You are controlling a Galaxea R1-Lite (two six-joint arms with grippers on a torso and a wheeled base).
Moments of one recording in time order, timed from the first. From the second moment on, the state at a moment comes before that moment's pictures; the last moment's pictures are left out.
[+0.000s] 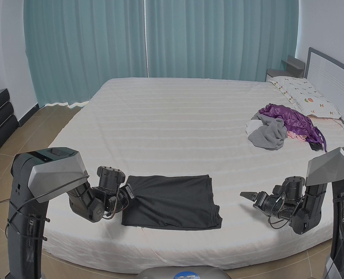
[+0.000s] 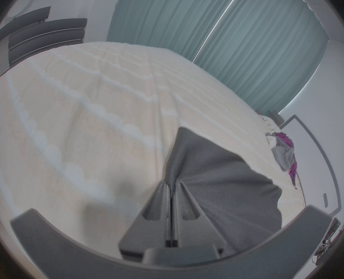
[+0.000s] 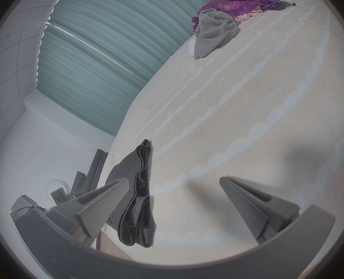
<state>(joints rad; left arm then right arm) -0.31 2.47 -0.95 -0.83 0.14 -0.73 0.13 2.47 -0.48 -1.46 0.34 0.74</state>
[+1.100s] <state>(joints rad) -0.31 2.44 -0.96 -0.78 0.15 -0.77 0.13 2.47 -0.48 -1.46 0.34 0.74</state>
